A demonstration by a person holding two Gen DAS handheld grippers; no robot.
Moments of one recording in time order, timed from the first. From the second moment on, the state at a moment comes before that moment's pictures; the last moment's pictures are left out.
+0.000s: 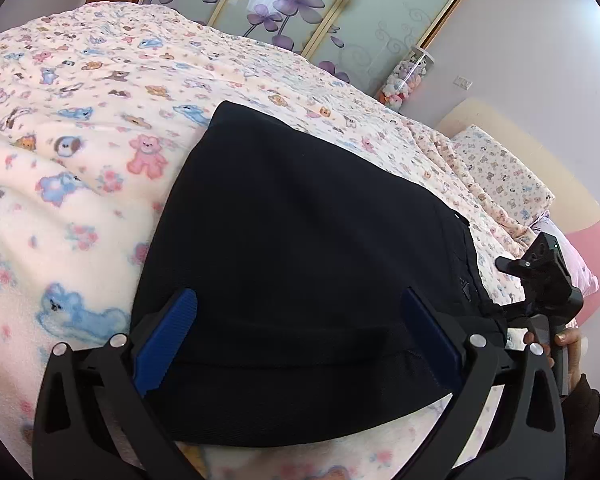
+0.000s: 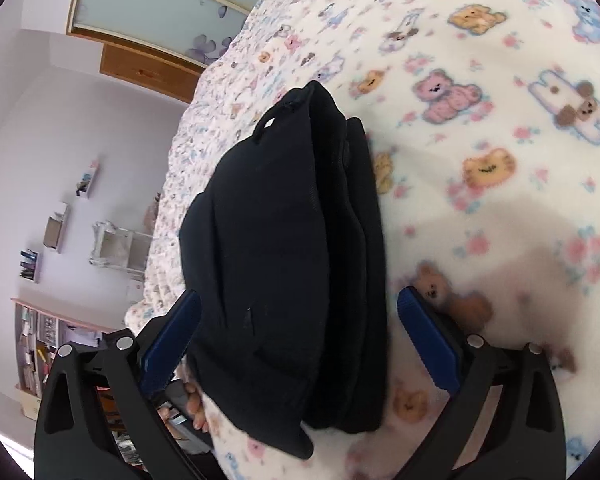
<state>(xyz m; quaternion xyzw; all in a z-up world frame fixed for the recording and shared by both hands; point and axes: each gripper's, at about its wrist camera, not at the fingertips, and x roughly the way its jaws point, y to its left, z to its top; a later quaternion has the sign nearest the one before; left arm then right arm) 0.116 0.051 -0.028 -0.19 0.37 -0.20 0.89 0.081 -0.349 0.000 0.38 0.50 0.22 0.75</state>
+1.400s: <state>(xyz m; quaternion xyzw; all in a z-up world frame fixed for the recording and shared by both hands) 0.136 0.095 0.025 -0.25 0.37 -0.20 0.87 0.067 -0.308 0.040 0.30 0.39 0.31 0.81</state>
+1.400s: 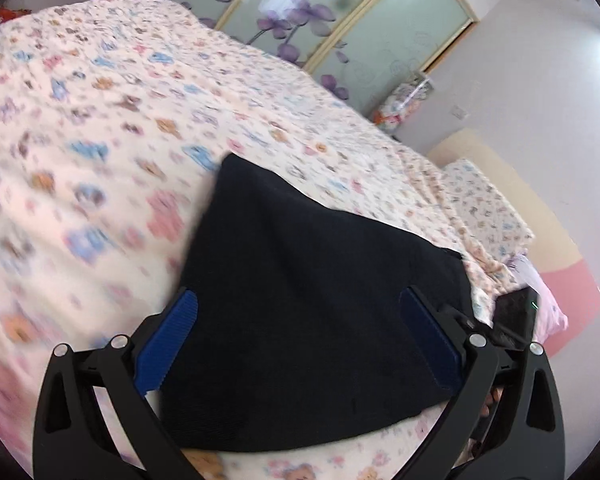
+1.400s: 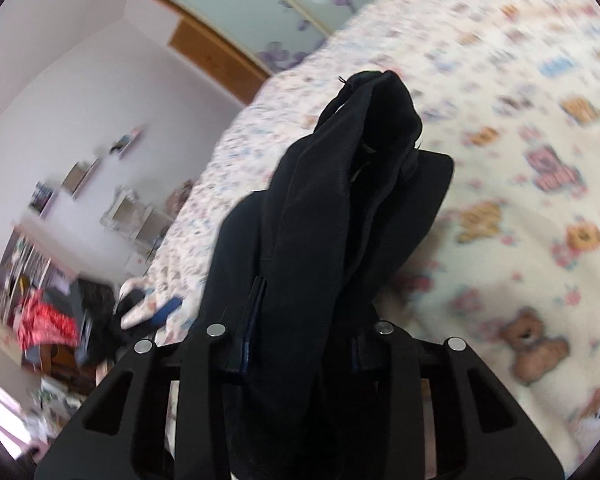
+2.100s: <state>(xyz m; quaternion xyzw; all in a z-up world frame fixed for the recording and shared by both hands) 0.224 0.086 -0.023 -0.27 0.52 -0.27 0.76 0.070 -0.316 0.026 0.33 0.41 0.30 0.79</state>
